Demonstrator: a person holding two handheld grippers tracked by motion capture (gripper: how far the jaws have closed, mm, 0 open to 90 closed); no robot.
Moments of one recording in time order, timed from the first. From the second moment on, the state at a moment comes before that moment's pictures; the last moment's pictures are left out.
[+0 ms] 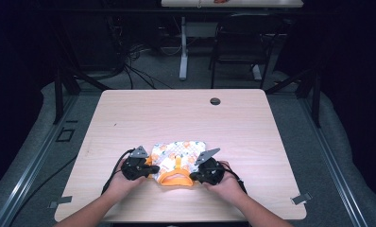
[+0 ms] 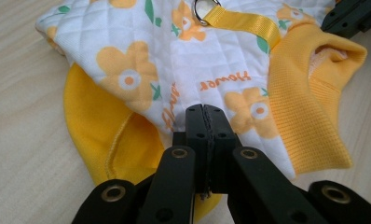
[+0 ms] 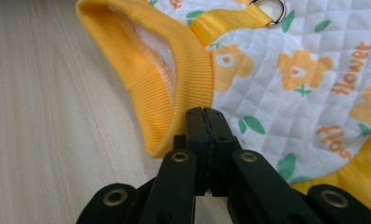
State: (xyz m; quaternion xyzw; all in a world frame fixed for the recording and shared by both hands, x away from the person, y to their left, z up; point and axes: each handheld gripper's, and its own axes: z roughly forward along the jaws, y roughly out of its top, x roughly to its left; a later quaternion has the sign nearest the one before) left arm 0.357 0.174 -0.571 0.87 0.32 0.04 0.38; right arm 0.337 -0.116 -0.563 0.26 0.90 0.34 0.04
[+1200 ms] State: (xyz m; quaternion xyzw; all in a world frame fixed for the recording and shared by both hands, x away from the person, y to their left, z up) left arm 0.398 0.170 -0.577 0.84 0.37 0.06 0.40; right arm 0.379 -0.118 -0.563 0.30 0.89 0.34 0.06
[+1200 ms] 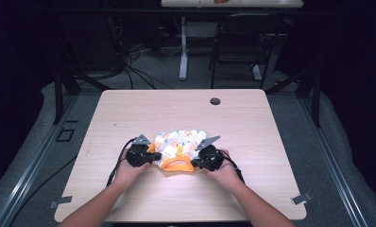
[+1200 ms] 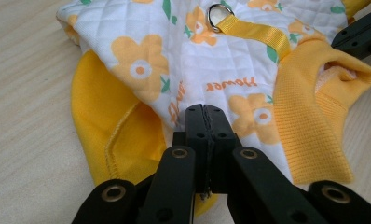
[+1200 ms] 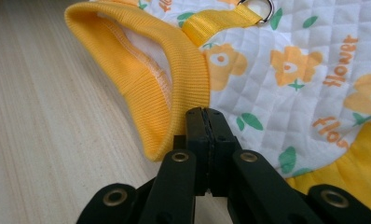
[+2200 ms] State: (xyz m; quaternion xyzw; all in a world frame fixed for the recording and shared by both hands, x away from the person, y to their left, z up) left arm 0.389 0.174 -0.549 0.83 0.36 0.08 0.42; right arm 0.368 -0.120 -0.539 0.29 0.88 0.37 0.08
